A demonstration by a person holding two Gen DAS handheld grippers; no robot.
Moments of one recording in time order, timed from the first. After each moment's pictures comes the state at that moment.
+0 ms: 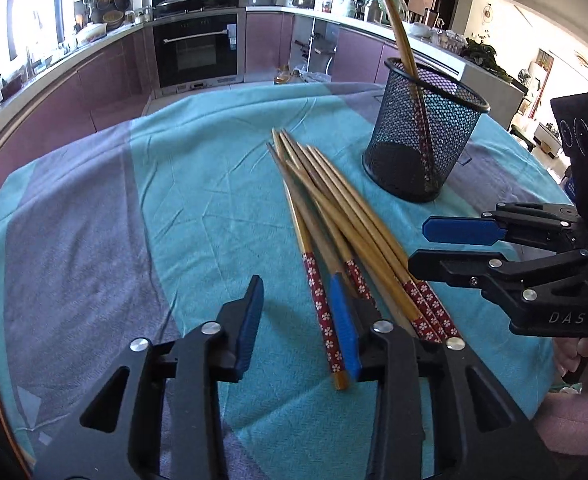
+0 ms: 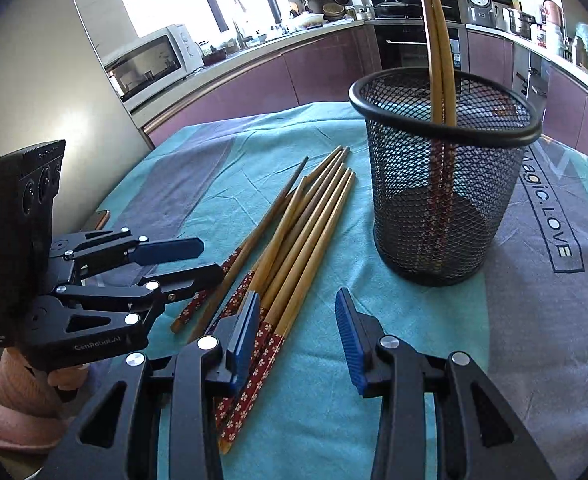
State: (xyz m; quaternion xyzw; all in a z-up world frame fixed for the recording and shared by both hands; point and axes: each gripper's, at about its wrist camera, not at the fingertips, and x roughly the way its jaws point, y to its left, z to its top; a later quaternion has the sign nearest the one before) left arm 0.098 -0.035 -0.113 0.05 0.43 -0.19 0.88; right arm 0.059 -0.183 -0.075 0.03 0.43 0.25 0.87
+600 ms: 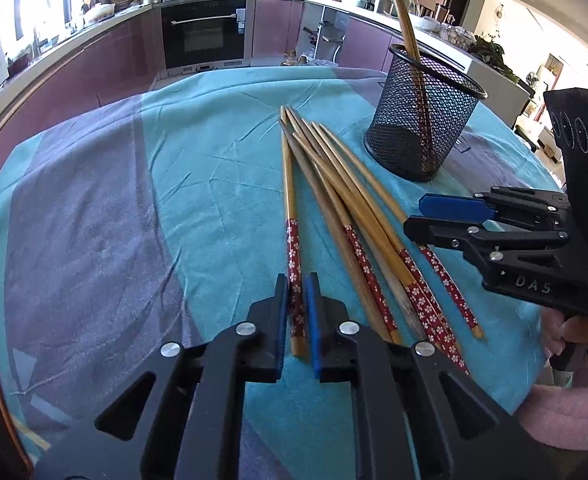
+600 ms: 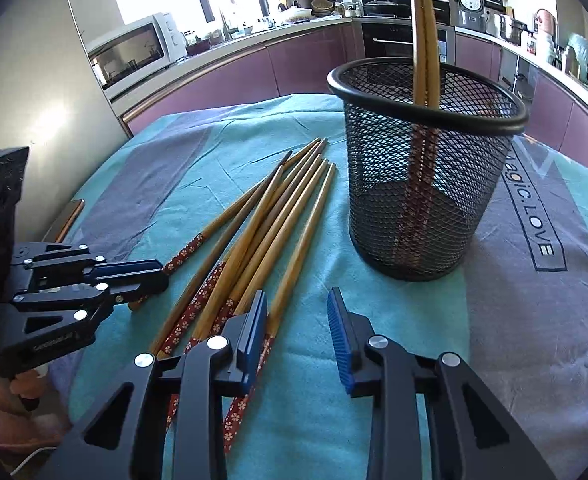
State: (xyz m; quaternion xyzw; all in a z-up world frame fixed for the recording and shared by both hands) left arm 0.089 -0.030 -0.120 0.04 0.46 -0.18 0.87; right arm 0.062 -0.182 -0.079 -0.01 0.44 0.21 0.87
